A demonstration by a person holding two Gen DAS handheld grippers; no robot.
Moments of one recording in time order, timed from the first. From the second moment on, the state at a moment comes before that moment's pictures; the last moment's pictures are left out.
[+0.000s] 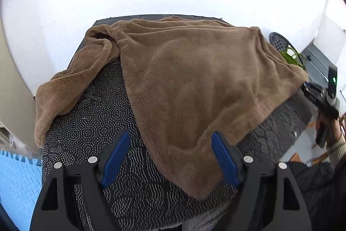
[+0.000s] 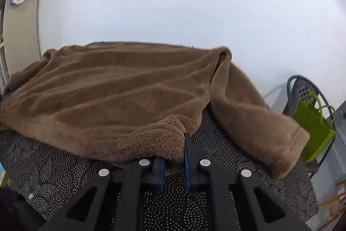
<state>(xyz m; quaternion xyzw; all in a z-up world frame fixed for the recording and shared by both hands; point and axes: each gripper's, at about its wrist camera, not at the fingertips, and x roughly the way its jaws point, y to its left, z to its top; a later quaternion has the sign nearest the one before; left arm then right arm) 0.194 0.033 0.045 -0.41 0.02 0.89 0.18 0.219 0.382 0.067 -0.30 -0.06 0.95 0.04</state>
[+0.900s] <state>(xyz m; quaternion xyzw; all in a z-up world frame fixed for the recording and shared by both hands) 0.221 0.056 0.048 -0.34 0.06 0.94 0.08 0.239 0.363 0.122 -0.22 -0.17 0.95 0.14</state>
